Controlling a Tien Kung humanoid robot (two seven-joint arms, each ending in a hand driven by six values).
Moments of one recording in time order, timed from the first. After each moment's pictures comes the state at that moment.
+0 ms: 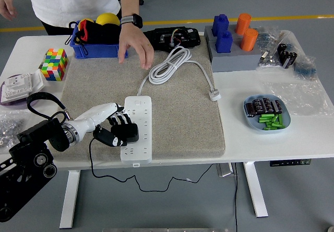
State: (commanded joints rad) left arm -0.28 0.38 -0.95 -1.51 1.80 -0.18 0.25; right arm -0.03 -0.25 1.24 0.23 -1.04 0.04 -0.09
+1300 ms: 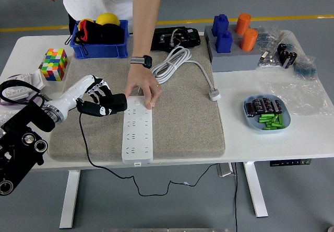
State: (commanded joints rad) left arm -0.34 0.33 -1.11 -1.27 1.73 0.01 0.11; right arm -0.03 -0.26 1.23 0.23 -1.04 0.05 -0.09
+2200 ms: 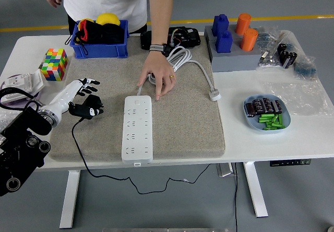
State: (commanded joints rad) left arm -0.34 0.31 -1.11 -1.17 1.73 0.04 0.14; right arm -0.03 -0.25 1.25 0.23 -1.04 0.05 -0.09
